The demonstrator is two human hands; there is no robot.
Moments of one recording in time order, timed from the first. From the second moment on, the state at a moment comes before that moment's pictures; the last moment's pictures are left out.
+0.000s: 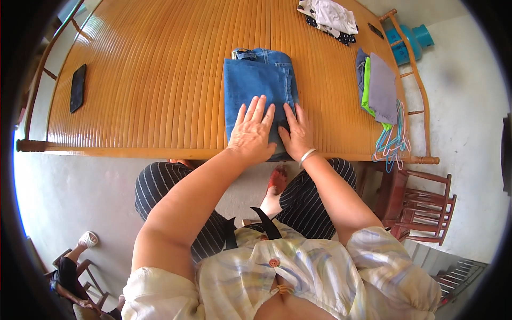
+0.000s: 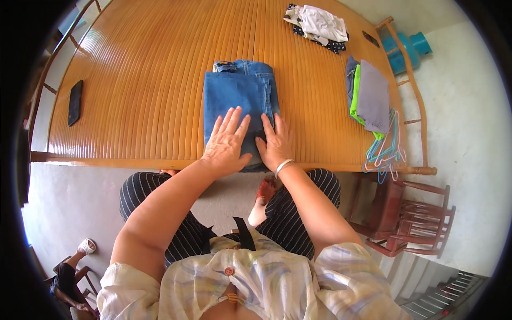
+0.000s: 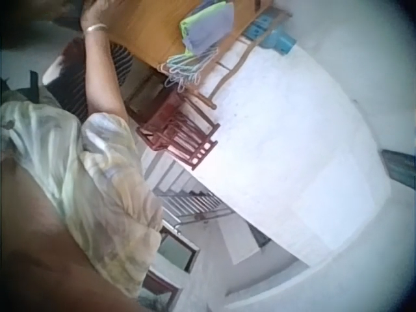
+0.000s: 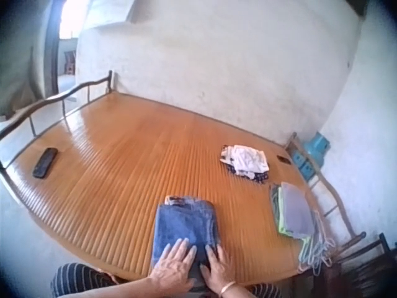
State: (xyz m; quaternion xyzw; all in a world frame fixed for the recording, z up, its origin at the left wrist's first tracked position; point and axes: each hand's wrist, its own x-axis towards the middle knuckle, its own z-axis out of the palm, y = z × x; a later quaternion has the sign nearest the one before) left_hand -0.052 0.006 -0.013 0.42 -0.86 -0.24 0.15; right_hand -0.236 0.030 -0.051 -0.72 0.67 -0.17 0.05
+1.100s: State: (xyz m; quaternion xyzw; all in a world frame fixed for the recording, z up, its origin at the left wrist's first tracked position) left_hand -0.067 -0.005 -0.019 0.38 -0.88 -0.29 0.00; right_hand -0.150 -0.134 -0.023 -0.87 0.47 0.08 0.14
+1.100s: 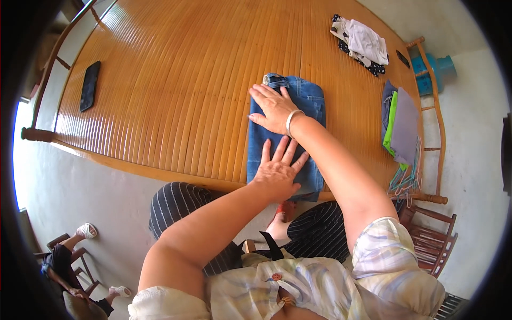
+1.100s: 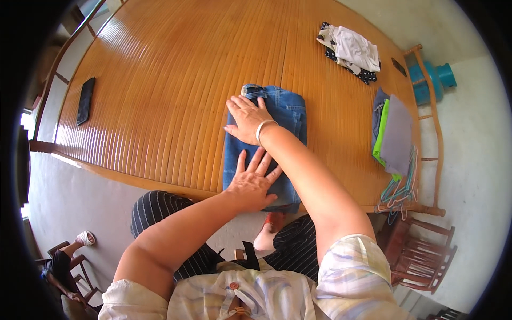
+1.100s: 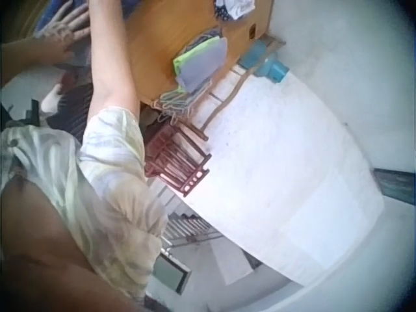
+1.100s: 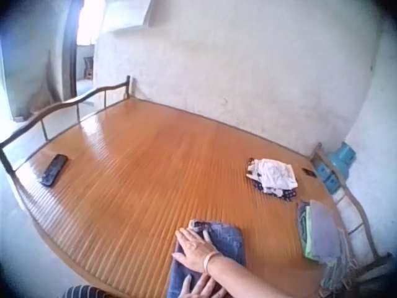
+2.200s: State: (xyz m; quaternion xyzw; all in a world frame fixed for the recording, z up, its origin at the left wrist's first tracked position) left_hand -0.073 -0.006 -0.013 0.37 -0.88 -0.29 -0.02; right_hand -0.176 -0.136 -0.048 -0.81 0.59 0.03 0.07
